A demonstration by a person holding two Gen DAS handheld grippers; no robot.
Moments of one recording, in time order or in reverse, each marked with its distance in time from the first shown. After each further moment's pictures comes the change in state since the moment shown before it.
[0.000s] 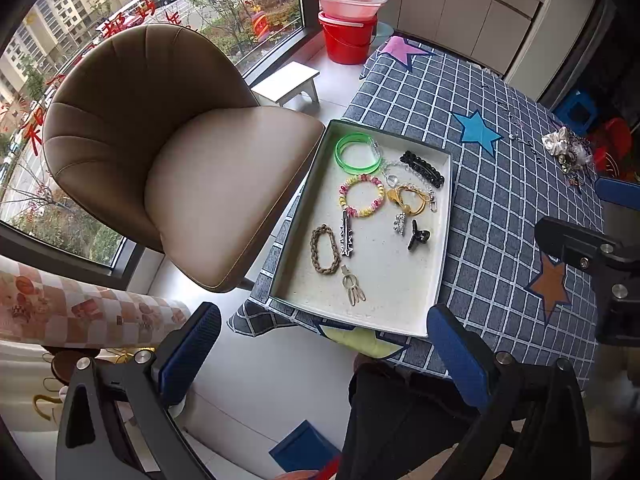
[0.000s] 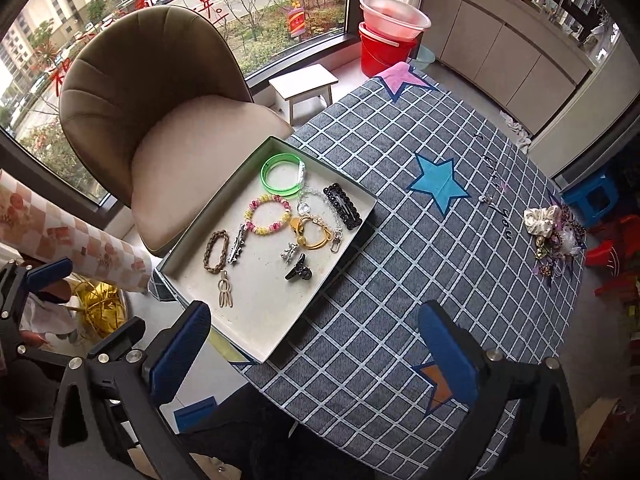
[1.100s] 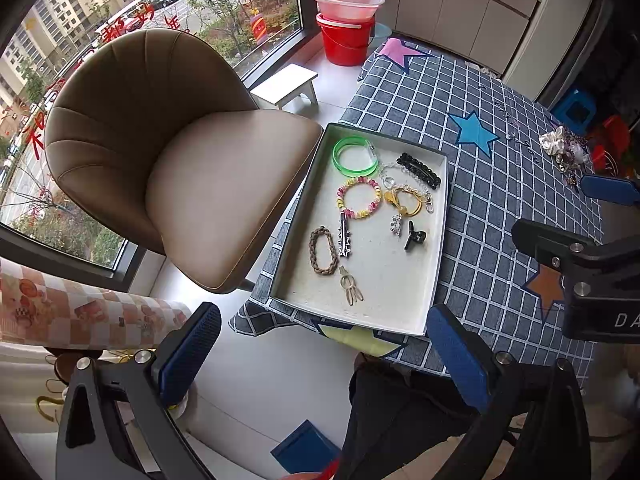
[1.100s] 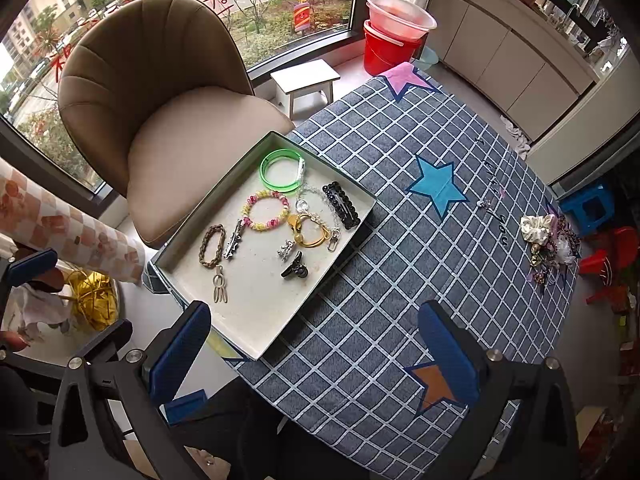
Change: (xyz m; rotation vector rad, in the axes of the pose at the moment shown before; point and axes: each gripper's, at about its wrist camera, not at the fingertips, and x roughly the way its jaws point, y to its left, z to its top) left arm -0.006 -0.006 -0.002 0.006 -0.004 0.008; right arm 0.003 0.002 0.002 -0.012 0.012 -0.004
